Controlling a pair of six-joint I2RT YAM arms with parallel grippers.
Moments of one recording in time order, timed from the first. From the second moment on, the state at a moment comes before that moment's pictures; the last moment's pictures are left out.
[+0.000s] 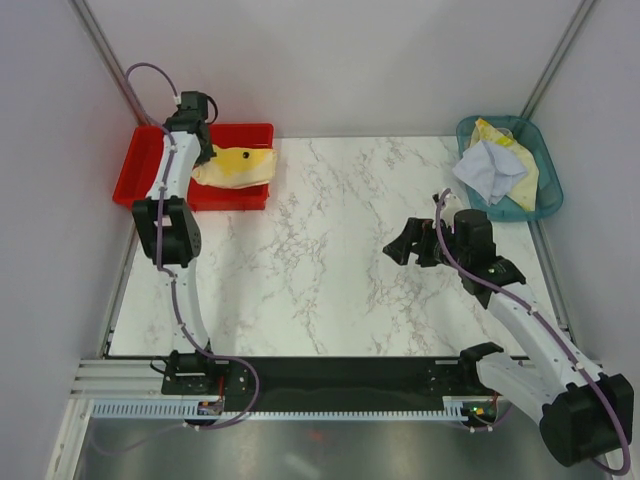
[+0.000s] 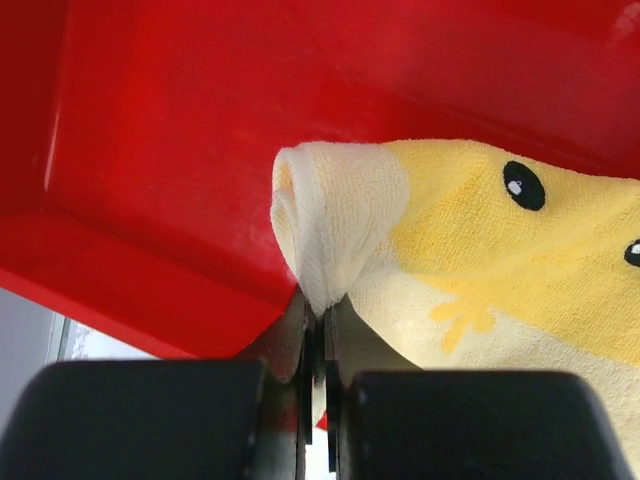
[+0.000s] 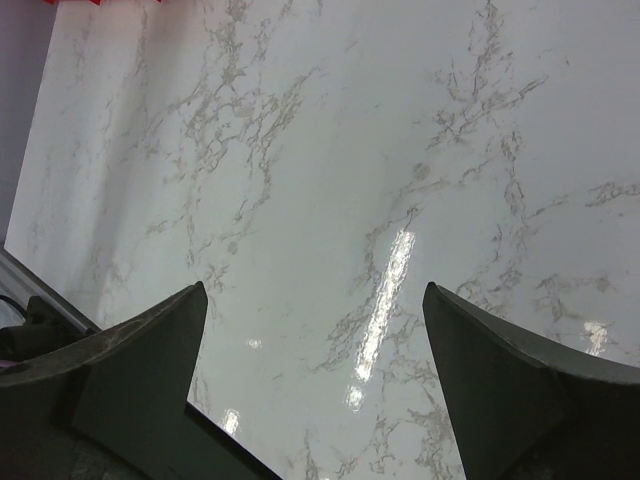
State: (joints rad) left arm 0.01 2.28 2.24 -0.89 -0.34 -0.17; right arm 0.28 0.94 0.67 -0.26 -0.36 0.43
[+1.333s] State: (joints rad) left arm -0.20 1.82 1.73 -0.74 -0.15 -0.27; right arm 0.17 1.46 1.29 -0.35 0.26 0.44
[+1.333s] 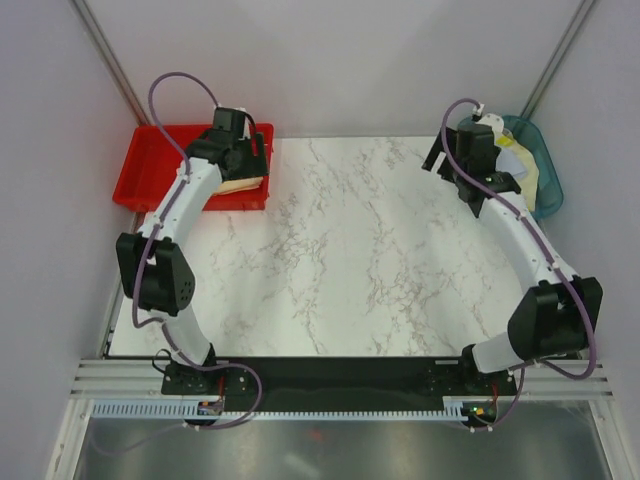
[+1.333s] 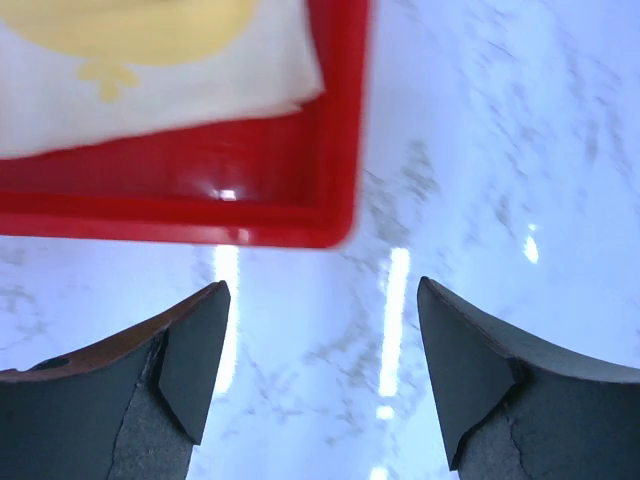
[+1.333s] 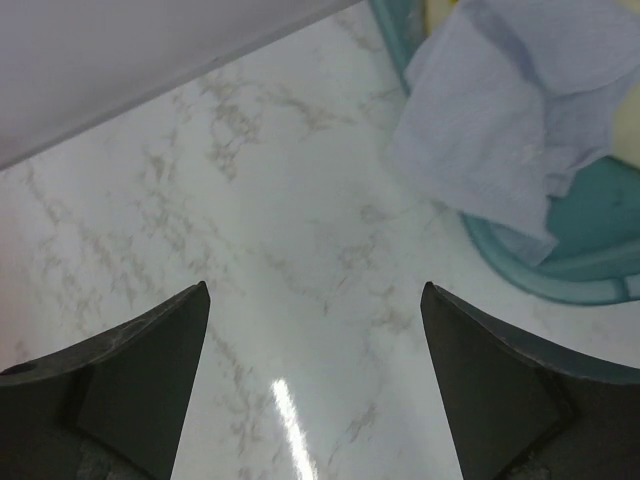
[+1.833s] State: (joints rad) left arm -0.42 1.48 1.34 -0.69 0.18 -0.34; right arm -0.16 1.98 1.61 -0.34 0.19 0.35
